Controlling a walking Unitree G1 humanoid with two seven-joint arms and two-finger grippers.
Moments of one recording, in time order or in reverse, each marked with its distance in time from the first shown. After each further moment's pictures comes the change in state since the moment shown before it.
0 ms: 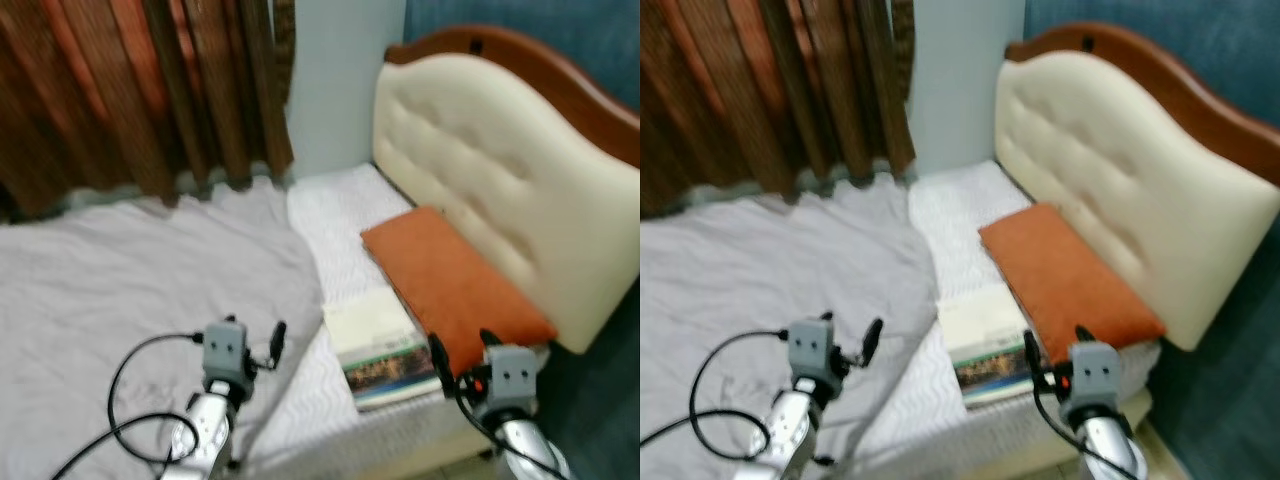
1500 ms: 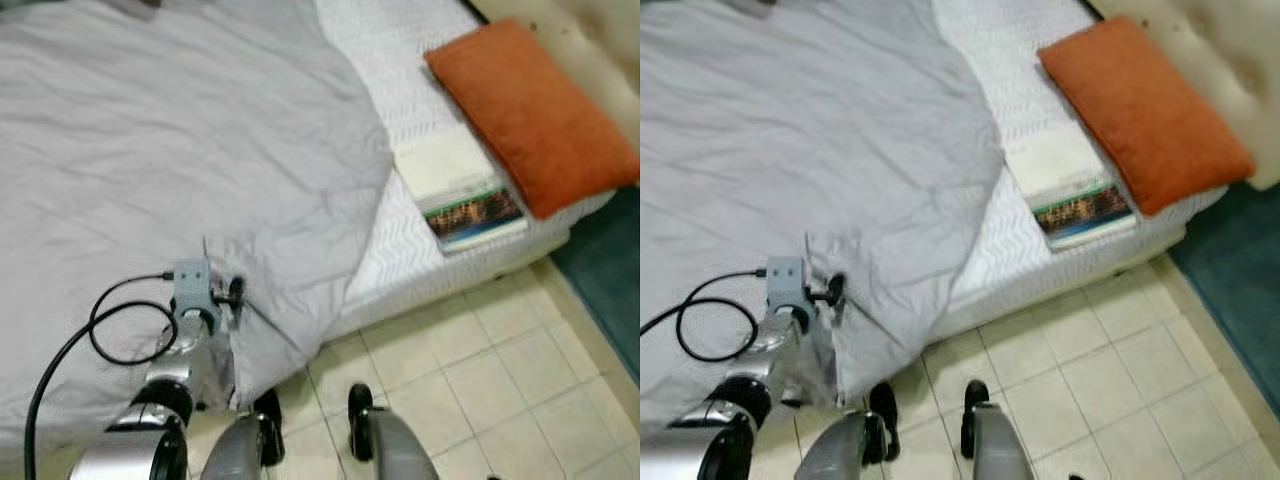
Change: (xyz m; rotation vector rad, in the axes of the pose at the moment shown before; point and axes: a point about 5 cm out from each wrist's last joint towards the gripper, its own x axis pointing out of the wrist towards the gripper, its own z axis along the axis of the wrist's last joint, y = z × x) left arm 0.088 0.065 0.041 -0.066 0.114 0.213; right arm -0.186 0.050 0.033 0.087 0.364 0.178
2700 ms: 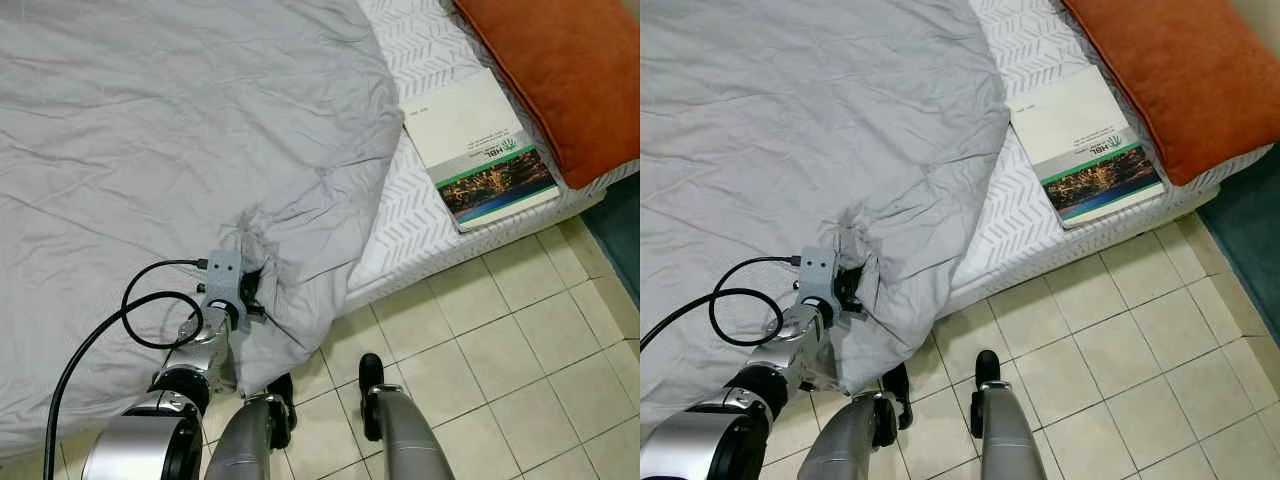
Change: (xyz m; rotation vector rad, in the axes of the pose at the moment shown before) left arm 0.001 -0.034 -0.006 0.164 0.038 -0.202; right arm 0.003 0.008 0.004 0.016 -0.028 -0.029
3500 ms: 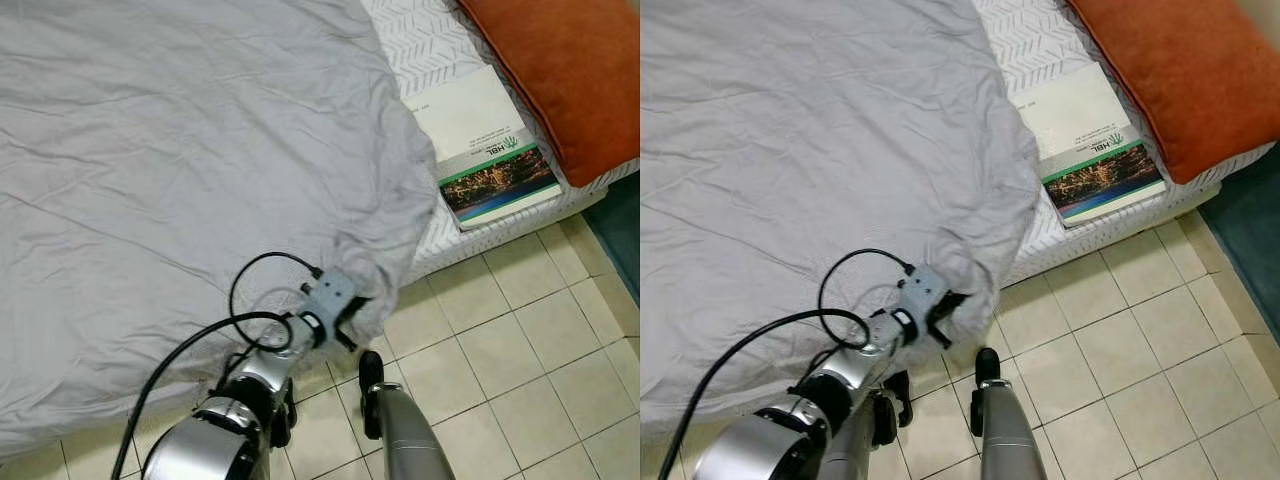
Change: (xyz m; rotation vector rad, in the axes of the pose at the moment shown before) left arm 0.000 -0.129 0.012 0.276 -0.094 -0.525; right arm -0.017 -0.010 -0.012 -0.039 0.079 -0.002
